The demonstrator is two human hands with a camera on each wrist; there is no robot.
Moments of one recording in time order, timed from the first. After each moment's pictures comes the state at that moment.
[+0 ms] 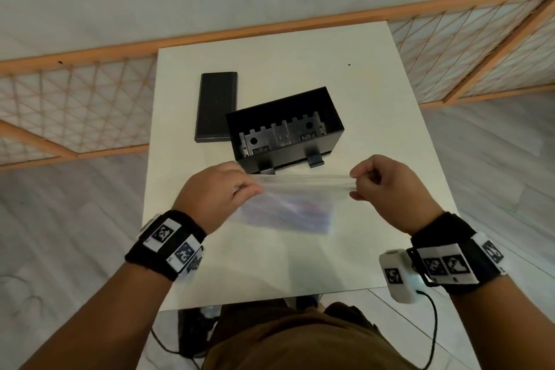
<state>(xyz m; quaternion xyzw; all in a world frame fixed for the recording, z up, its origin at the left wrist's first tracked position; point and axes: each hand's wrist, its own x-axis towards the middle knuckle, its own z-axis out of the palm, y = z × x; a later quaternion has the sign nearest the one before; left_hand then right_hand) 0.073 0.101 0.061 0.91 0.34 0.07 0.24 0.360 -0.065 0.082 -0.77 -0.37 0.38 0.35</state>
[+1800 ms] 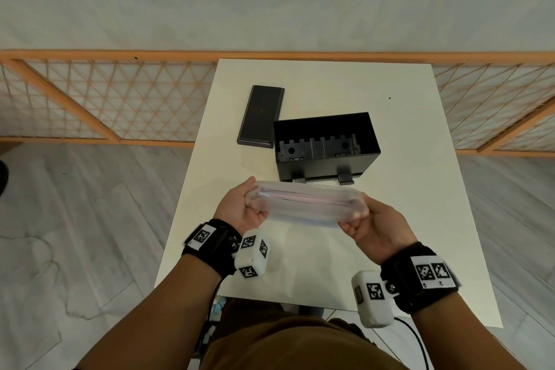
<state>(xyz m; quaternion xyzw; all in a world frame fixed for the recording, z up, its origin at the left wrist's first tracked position) 0.055 0.077 0.025 0.03 0.54 0.30 0.78 0.303 -0.042 0.029 -0.47 0.08 0.67 0.57</state>
